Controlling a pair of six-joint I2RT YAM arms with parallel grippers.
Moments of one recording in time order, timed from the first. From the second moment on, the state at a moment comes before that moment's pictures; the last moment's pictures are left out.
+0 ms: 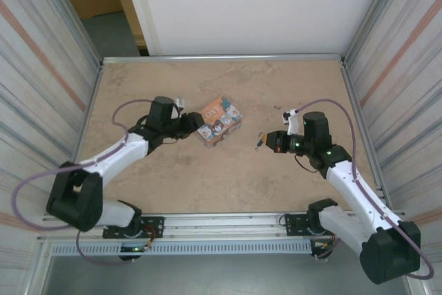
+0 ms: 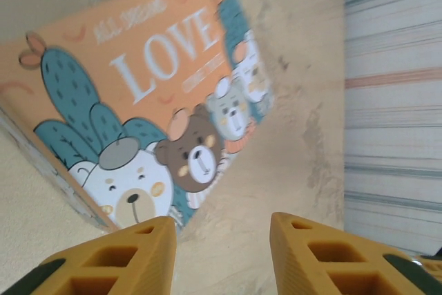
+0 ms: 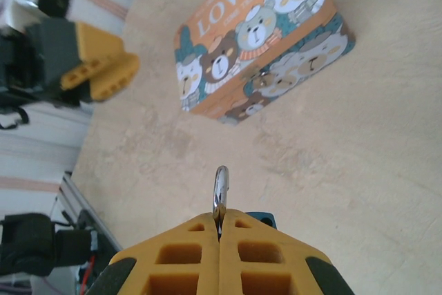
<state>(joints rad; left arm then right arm) -0.44 1.32 0.80 -0.11 0.39 -0.87 0.30 0.91 0.63 -0.37 -0.60 0.48</state>
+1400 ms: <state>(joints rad) -0.43 0.54 0.49 -0.54 -0.15 -0.79 0.55 1.32 0.72 -0.63 -0.55 0.43</state>
